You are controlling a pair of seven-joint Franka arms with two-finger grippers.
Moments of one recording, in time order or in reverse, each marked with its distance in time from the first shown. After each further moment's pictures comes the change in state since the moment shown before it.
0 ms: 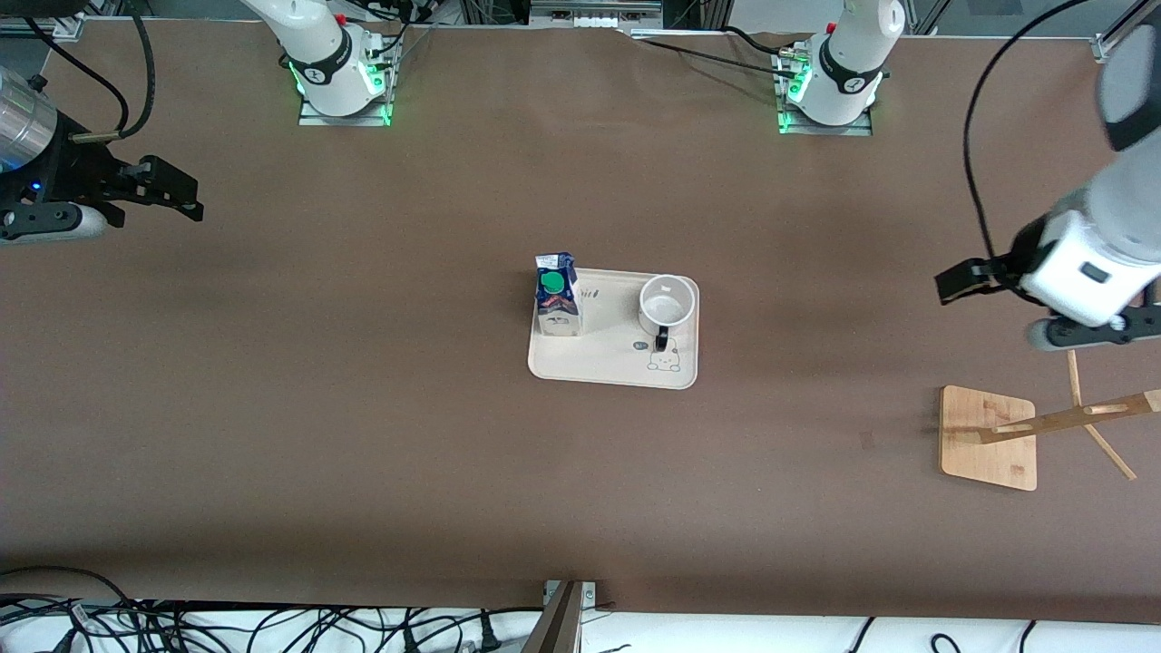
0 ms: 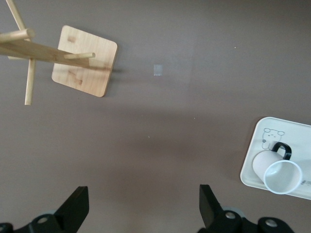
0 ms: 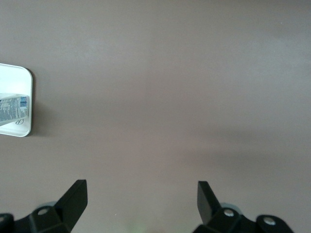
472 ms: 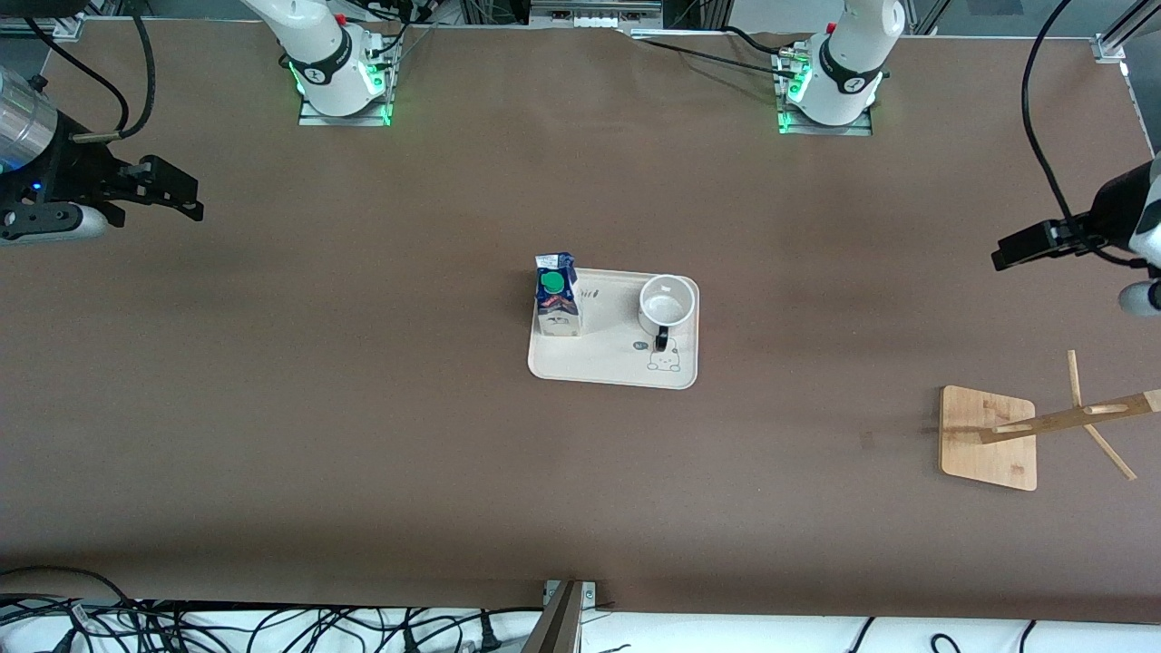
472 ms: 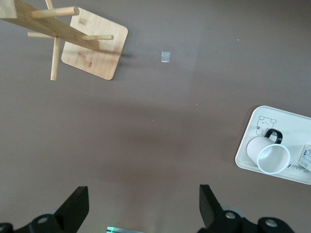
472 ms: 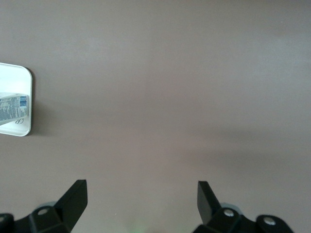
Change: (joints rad) left arm 0.051 -0.057 -0.010 0.062 -0.033 -0.124 0.016; right arm 0.000 0.000 0.000 0.000 0.000 -0.002 0.000
